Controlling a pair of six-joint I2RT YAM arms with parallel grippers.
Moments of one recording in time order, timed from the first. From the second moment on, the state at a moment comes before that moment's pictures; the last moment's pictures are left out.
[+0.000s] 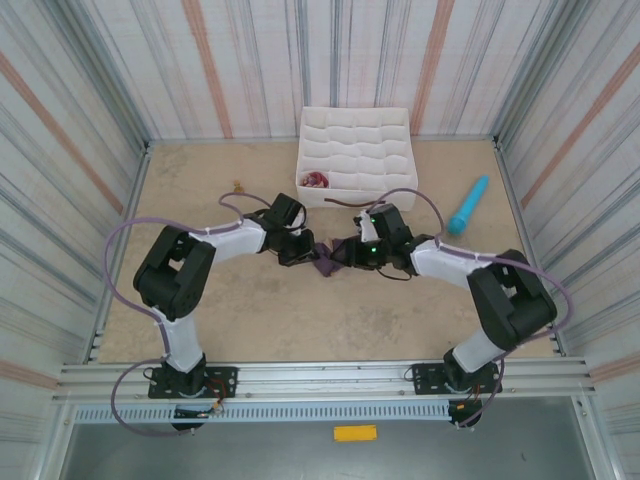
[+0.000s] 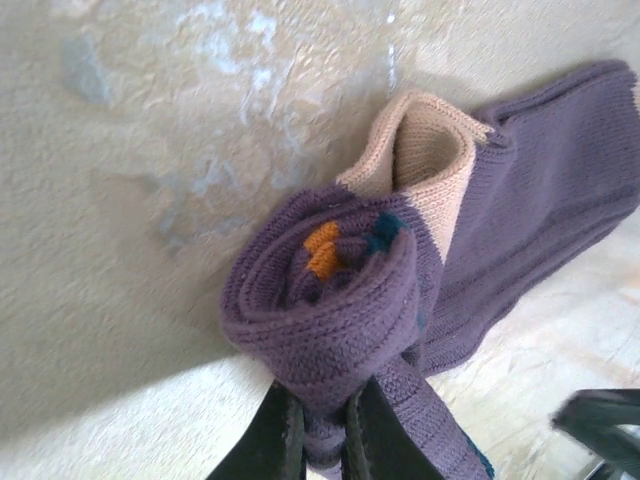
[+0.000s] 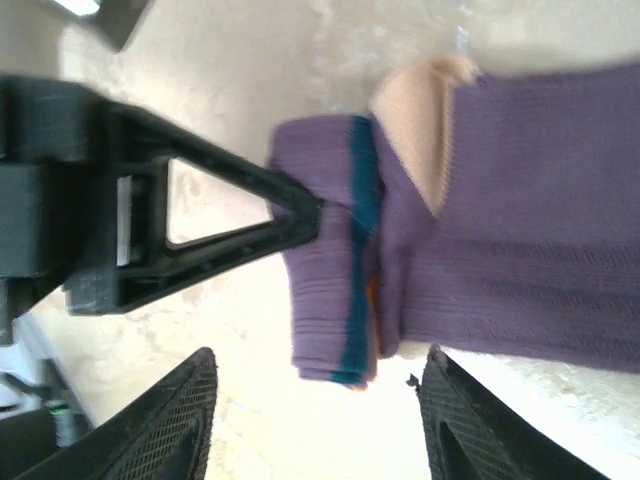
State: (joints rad) left arm -0.58 1.85 1.11 -0.36 0.40 -0.73; right arm 0.60 1.53 0.81 -0.12 -0.39 0.57
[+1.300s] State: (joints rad) left arm -0.56 1.84 1.11 -0.46 0.46 -0.67; right arm 1.20 1.84 0.95 -0.12 0.73 0.00
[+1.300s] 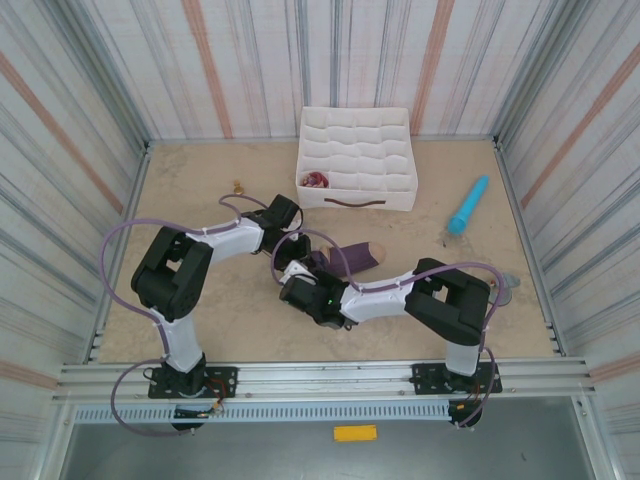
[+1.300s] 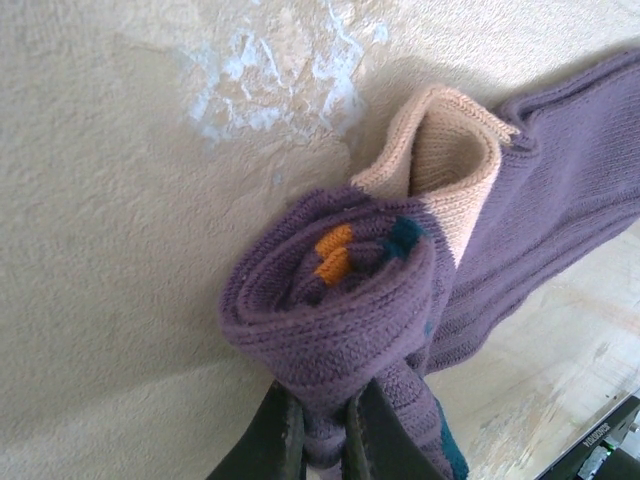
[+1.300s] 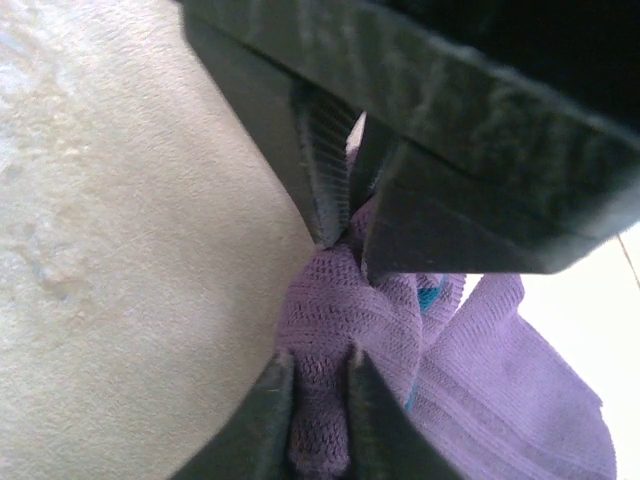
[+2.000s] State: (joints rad) left arm -0.53 1.78 1.02 -0.38 0.43 -0.69; right arm 1.04 1.72 0.74 0.20 0.33 0.07
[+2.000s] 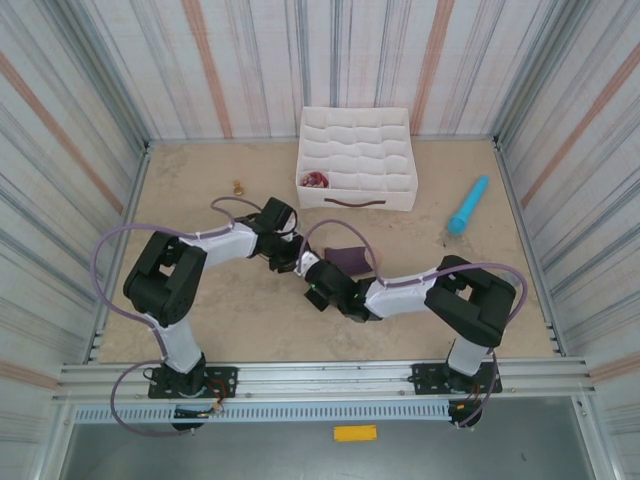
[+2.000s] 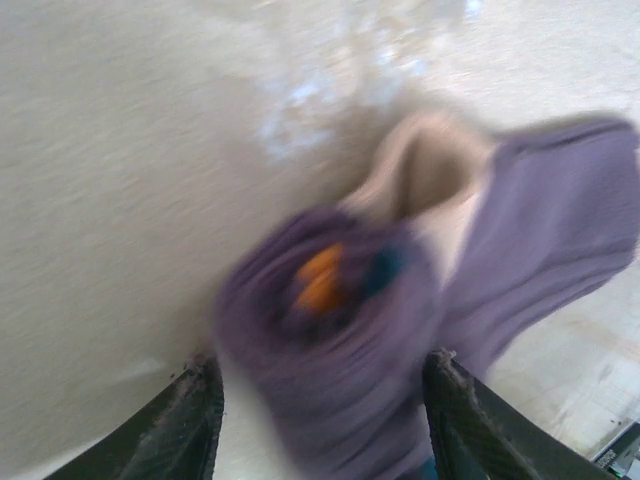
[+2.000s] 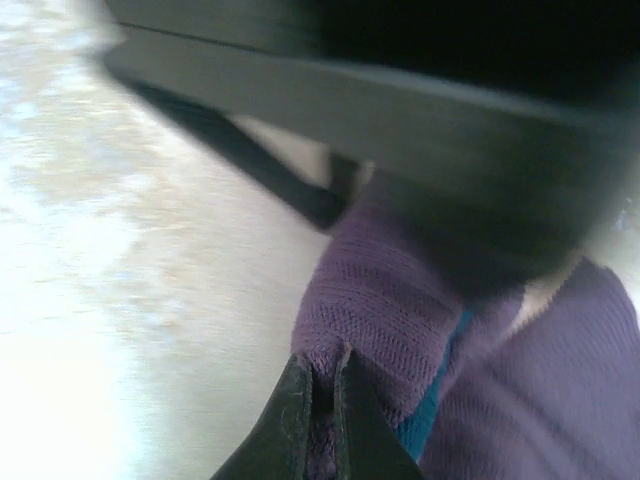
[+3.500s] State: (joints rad) left arm -0.58 1.84 0.99 -0.08 0.41 -0.75; right arm 0.35 2.01 0.63 0.83 -0.97 1.00
